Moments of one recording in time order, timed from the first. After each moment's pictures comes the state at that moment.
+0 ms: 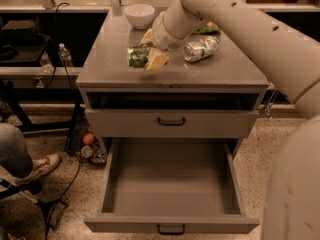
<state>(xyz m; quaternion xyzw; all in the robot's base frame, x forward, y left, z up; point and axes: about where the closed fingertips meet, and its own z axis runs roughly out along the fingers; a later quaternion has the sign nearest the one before) 0.707 0.026 0.882 -0.76 0.55 0.00 0.34</state>
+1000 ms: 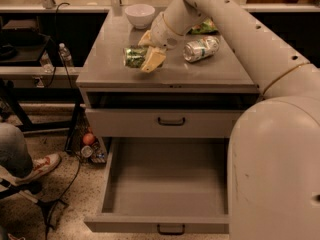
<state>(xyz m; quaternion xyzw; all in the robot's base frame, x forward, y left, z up) 0.715 0.041 0.868 -0.76 0.56 0.12 0.31</state>
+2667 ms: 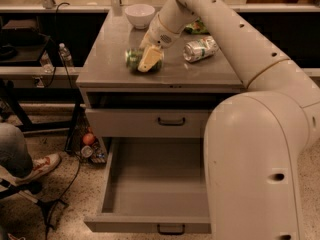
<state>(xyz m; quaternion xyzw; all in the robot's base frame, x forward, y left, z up) 0.747 0.042 0.854 -0.70 0.64 0.12 0.28</state>
